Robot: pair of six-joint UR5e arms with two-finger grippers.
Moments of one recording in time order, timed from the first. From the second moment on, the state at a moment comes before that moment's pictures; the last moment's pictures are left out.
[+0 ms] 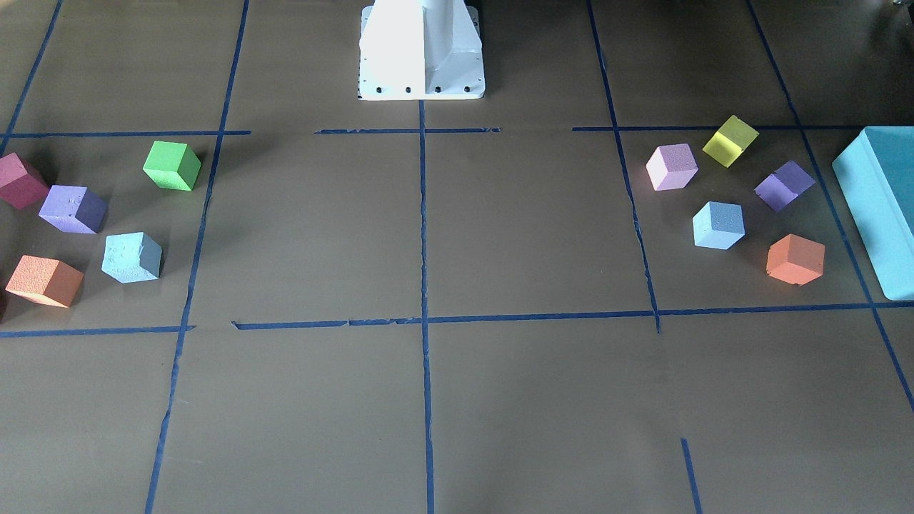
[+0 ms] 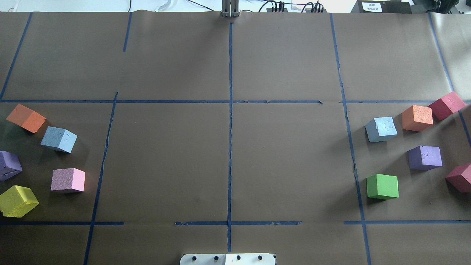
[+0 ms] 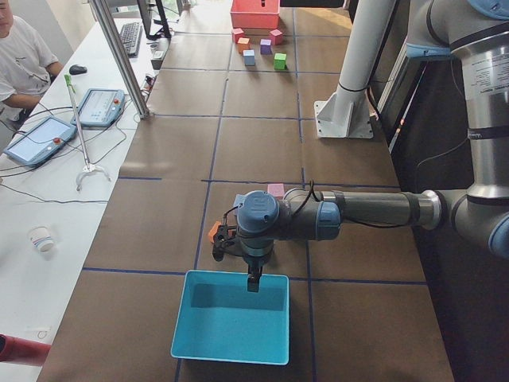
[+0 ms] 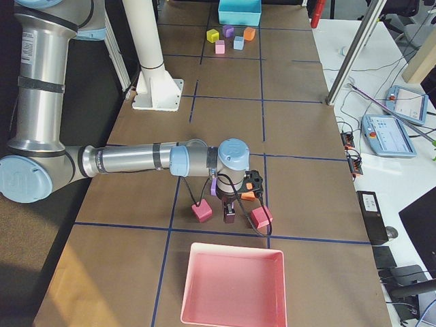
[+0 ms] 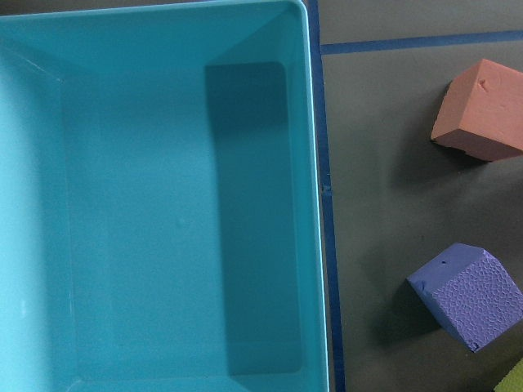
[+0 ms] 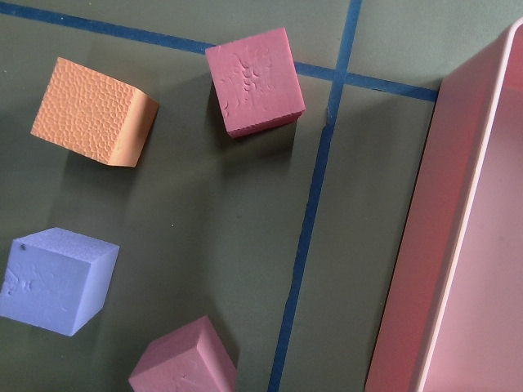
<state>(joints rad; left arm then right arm) -1.62 -1.33 -1.82 -1.56 -2.35 0.12 1.50 -1.73 1.85 -1.68 2.31 -0.13</state>
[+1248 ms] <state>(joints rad) -1.62 -1.33 -1.80 -1.56 -2.35 0.12 1.04 -1.45 1.80 -1.36 2.22 0.51</state>
